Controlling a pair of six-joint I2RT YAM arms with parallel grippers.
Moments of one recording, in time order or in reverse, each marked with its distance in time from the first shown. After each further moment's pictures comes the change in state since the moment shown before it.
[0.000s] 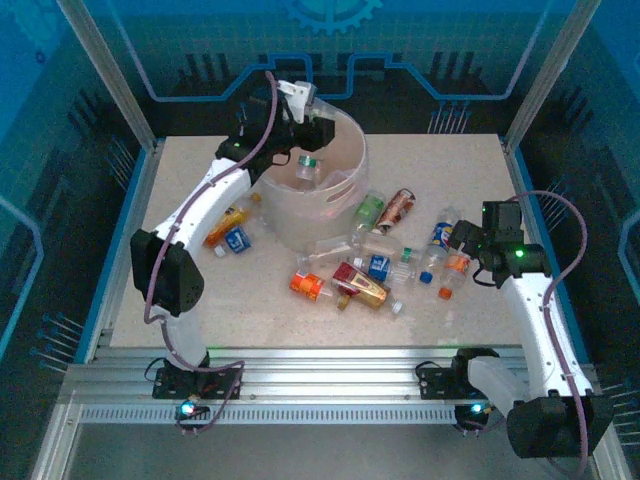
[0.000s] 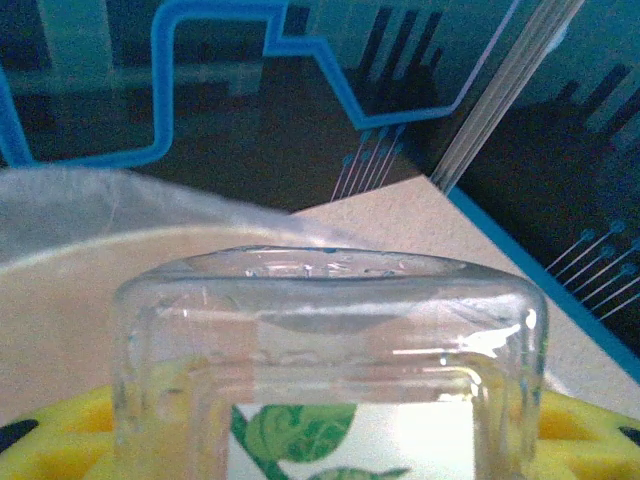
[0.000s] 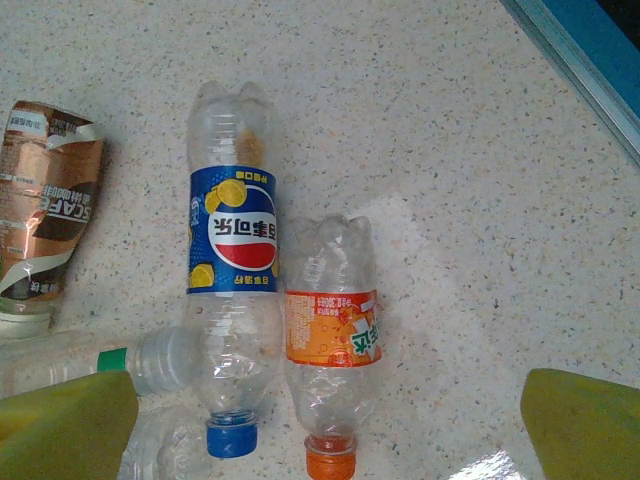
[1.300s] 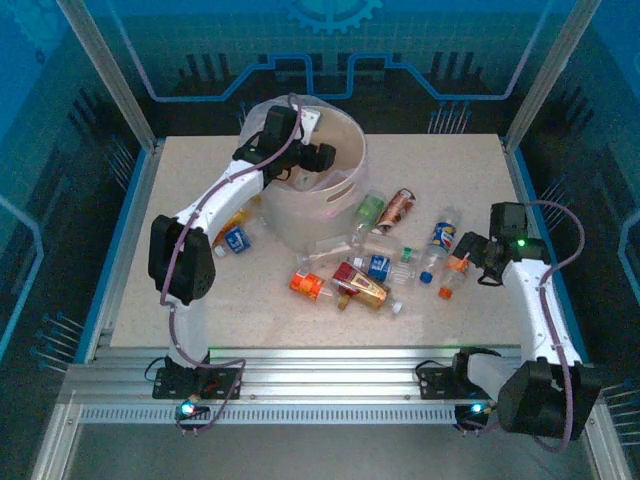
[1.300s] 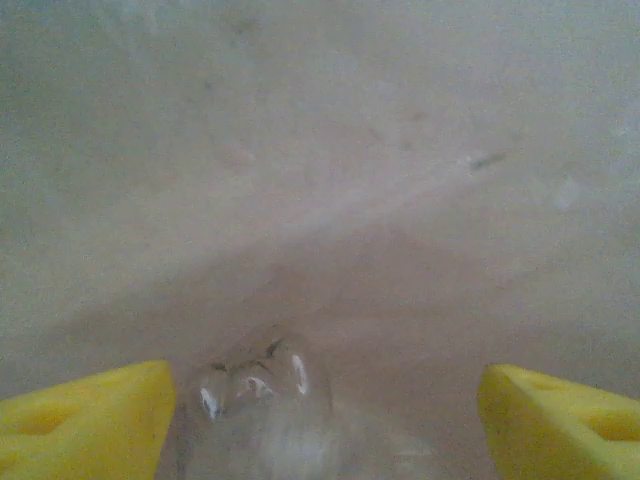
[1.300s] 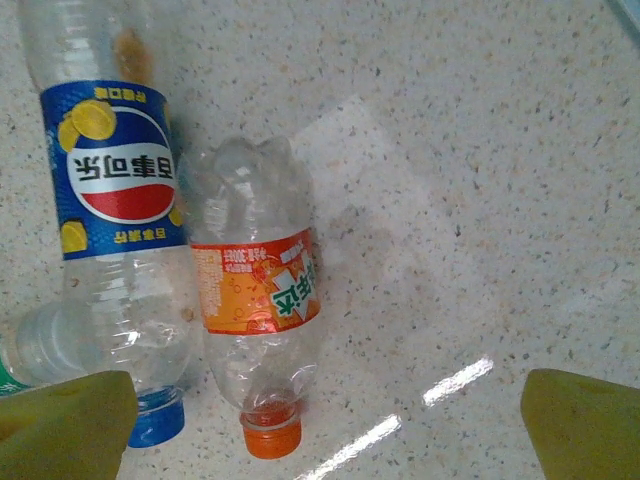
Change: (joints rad) left arm 0.000 0.116 -0.023 -0.075 -0.122 0.144; right arm -0.151 0.109 -0.048 -0.047 -0.094 -0.028
